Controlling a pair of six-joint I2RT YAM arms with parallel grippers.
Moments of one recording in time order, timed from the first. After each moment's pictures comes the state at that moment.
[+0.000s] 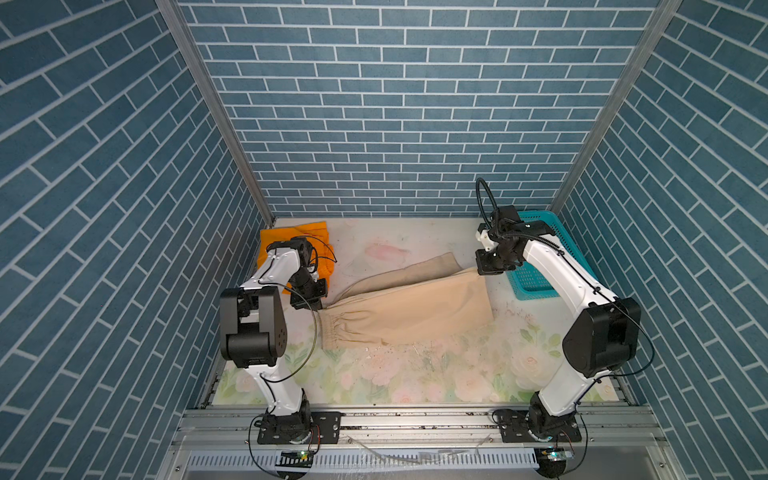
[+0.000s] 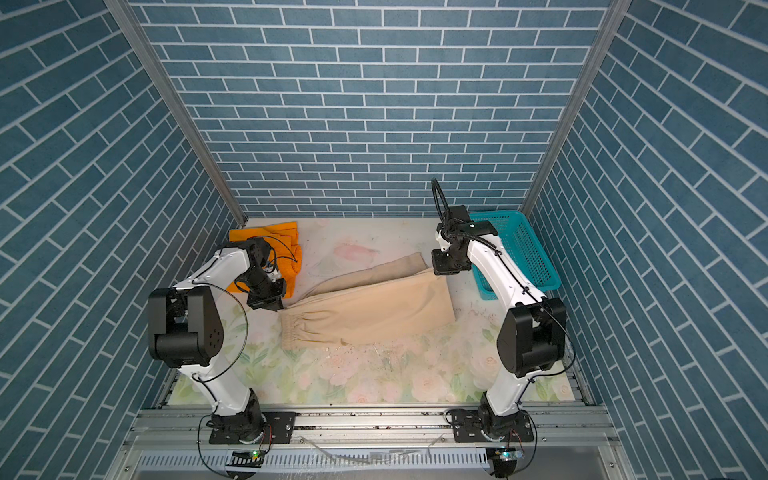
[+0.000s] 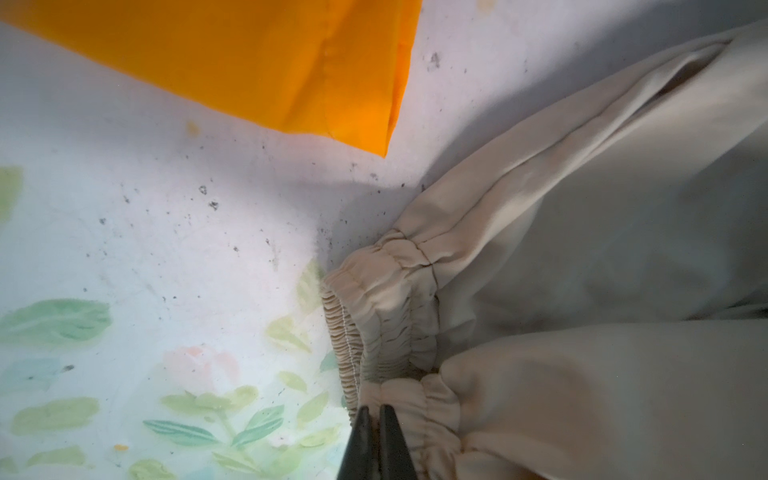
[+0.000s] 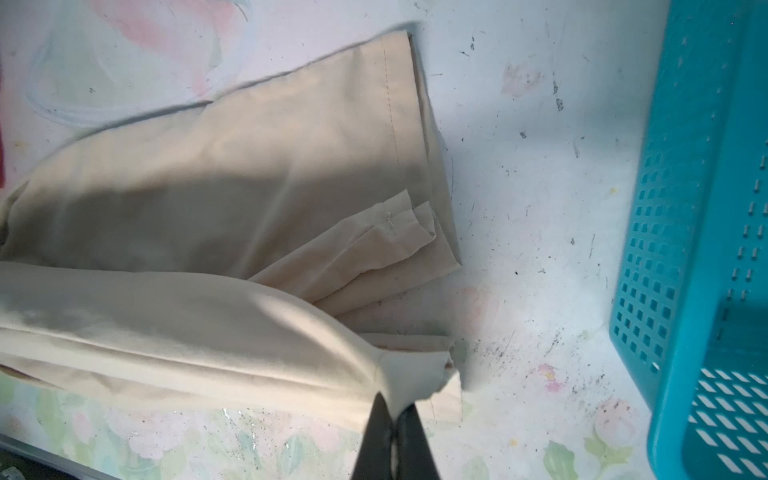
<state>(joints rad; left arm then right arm) 0.05 1.81 1.36 -1.22 0.19 -0.16 0.31 1.75 1.61 -1.10 -0.13 0.08</state>
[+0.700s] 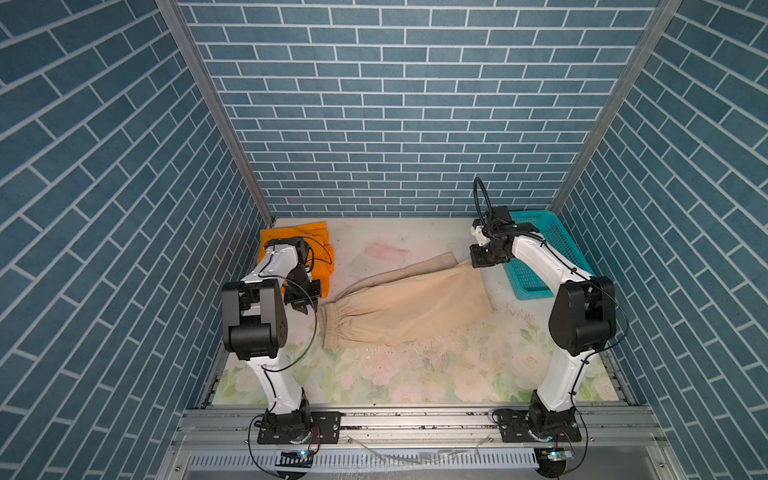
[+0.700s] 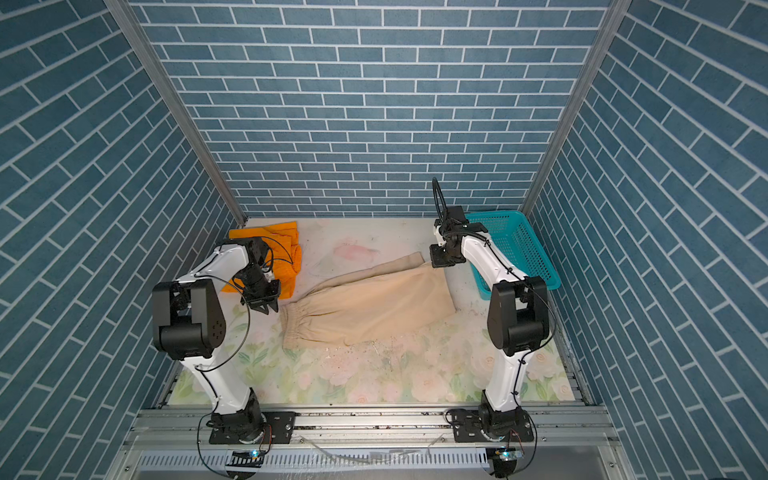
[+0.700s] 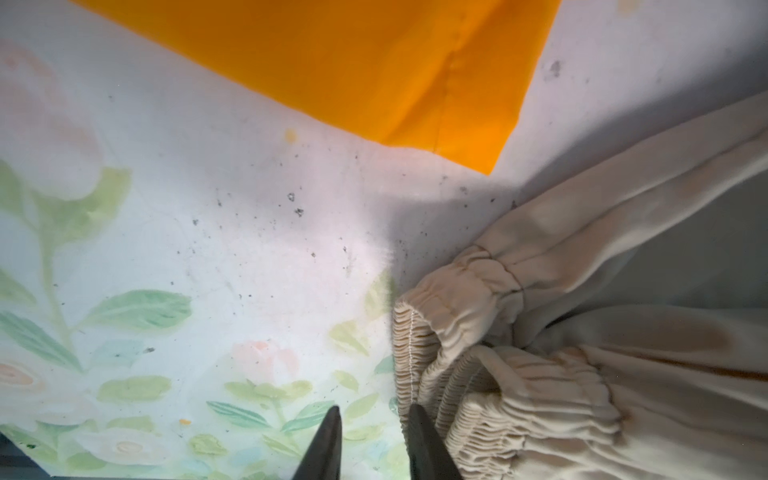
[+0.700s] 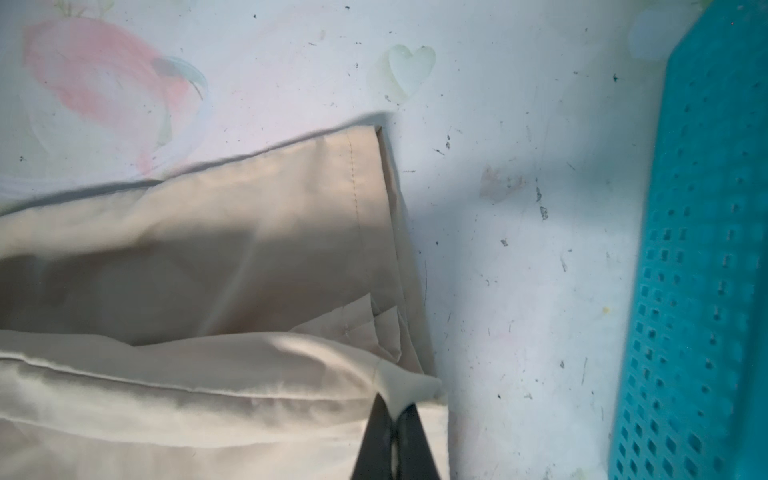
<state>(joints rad) 0.07 1.86 1.40 -1.25 0.08 -0.15 0.28 1.92 1.61 -0.84 -0.14 0.04</state>
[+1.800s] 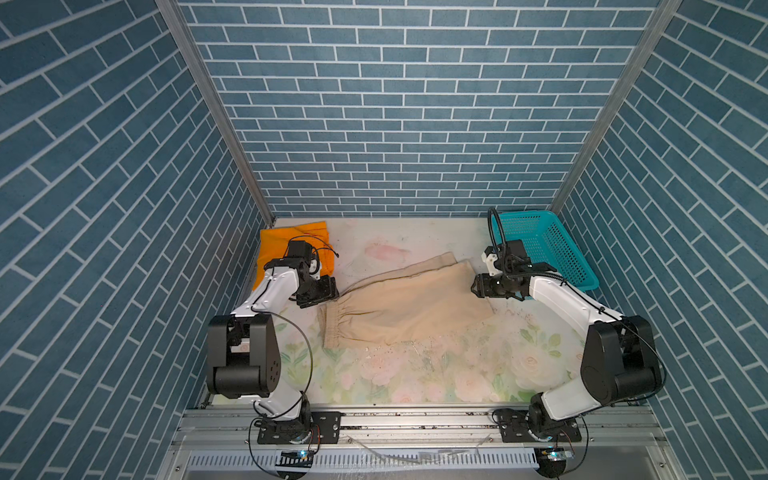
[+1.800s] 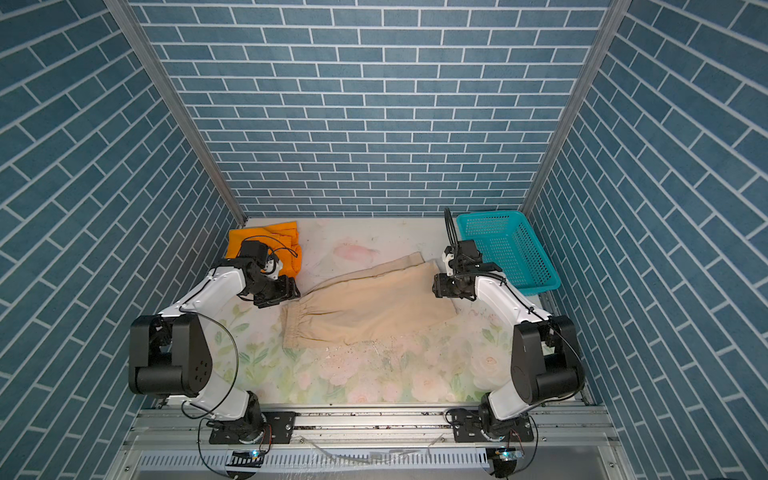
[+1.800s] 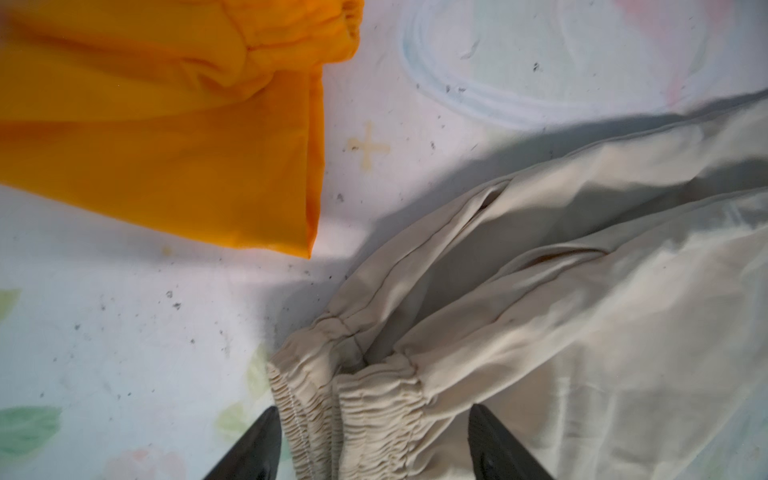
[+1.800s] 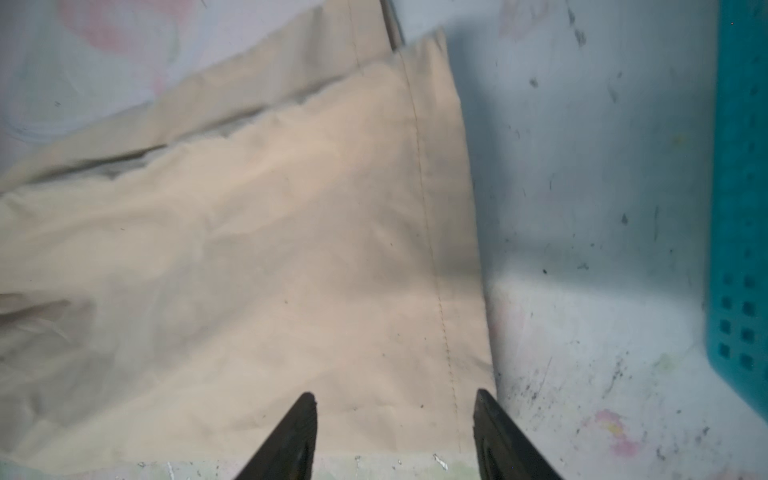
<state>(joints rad) 0.01 1.59 1.11 -0.79 0.27 -0.23 0.27 1.53 1.02 -0.61 -0.19 0.16</state>
